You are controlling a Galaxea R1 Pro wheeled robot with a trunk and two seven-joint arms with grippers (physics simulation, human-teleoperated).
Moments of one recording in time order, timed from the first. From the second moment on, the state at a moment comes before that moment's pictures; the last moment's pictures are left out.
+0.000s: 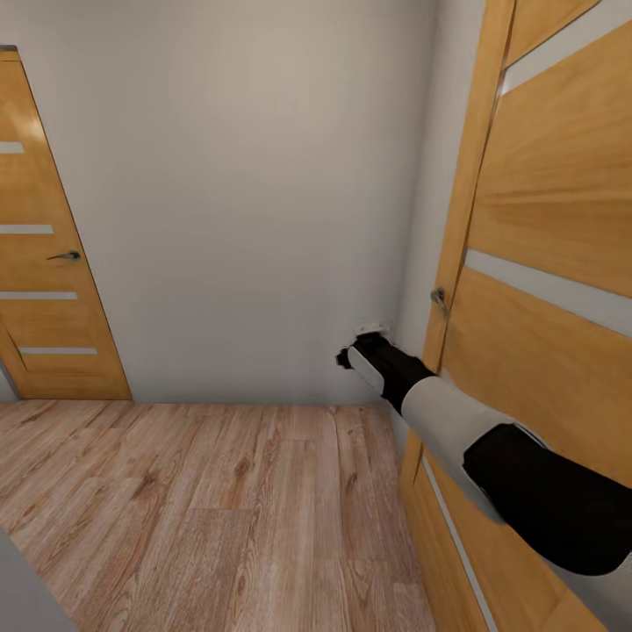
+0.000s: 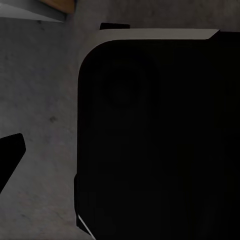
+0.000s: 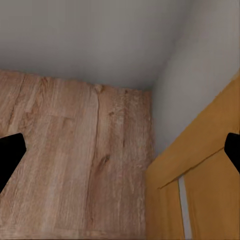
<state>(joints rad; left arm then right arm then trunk) 0.01 0.01 0.00 -0.09 0.07 -0.01 0.01 -1.30 0.17 0.60 -0.35 -0.57 0.58 -0.41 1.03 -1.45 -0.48</state>
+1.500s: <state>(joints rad) 0.01 0.01 0.00 -0.09 0.07 -0.01 0.01 -0.93 0.17 0.61 -0.33 -0.55 0.42 -0.29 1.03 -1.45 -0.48</state>
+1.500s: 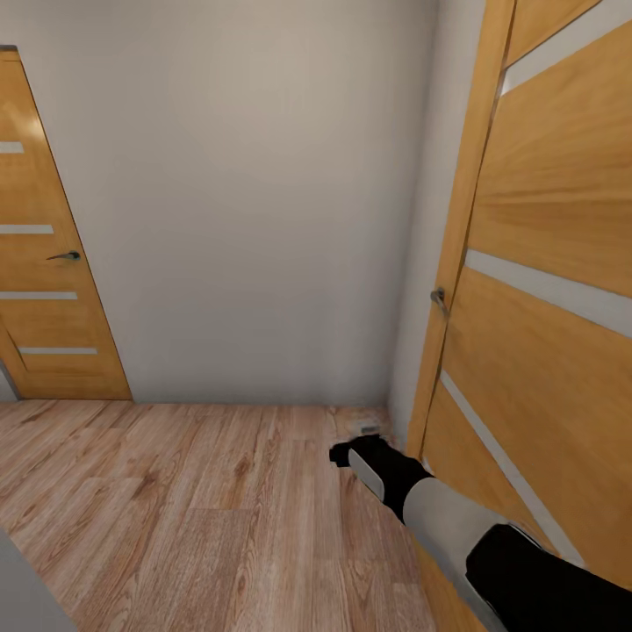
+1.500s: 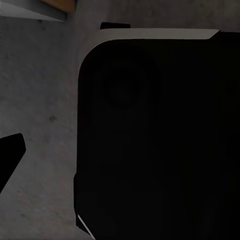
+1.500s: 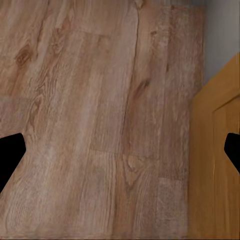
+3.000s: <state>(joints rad) 0.01 0.01 0.00 -0.09 0.07 -0.01 0.01 -0.35 0.13 0.61 0.03 -0.44 -0.05 -0.05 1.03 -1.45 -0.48</state>
